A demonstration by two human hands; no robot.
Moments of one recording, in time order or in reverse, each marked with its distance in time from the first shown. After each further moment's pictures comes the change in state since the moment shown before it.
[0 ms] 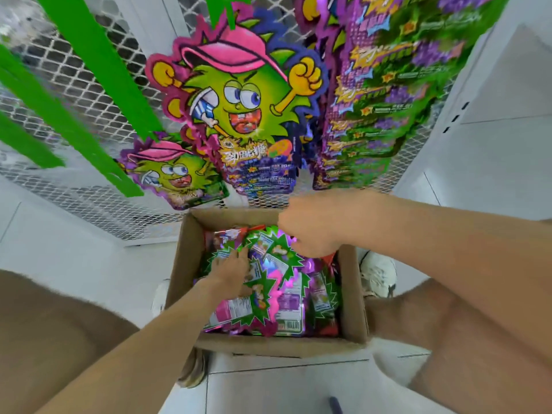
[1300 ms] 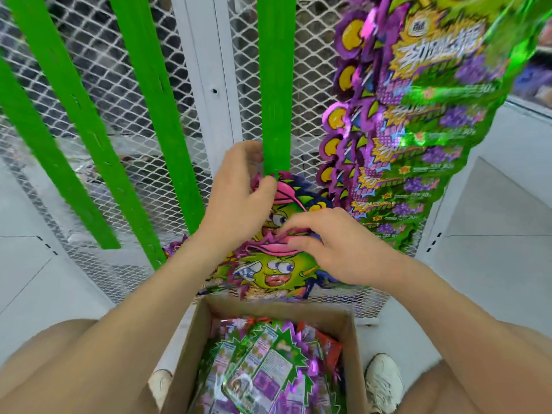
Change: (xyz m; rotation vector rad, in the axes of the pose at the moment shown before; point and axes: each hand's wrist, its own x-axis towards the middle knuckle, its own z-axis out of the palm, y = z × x) left_hand -0.184 0.052 -0.302 -0.762 1.236 0.422; right_hand -0.072 0.025 -0.093 0.555 0.863 -0.039
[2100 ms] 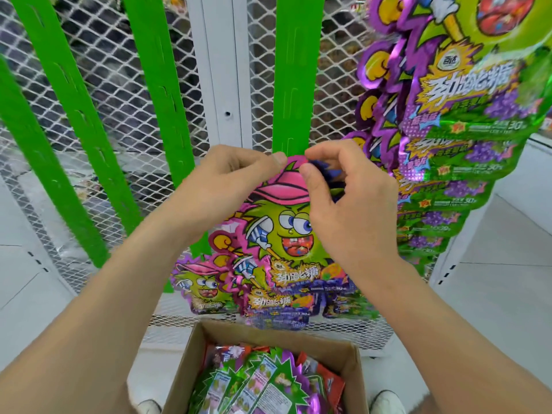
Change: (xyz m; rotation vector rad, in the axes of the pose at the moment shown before) left_hand 0.040 0.011 -0.055 -0.230 -0.315 -0.090; right_hand 0.053 -0.029 -0.019 0.029 0.961 -0.116
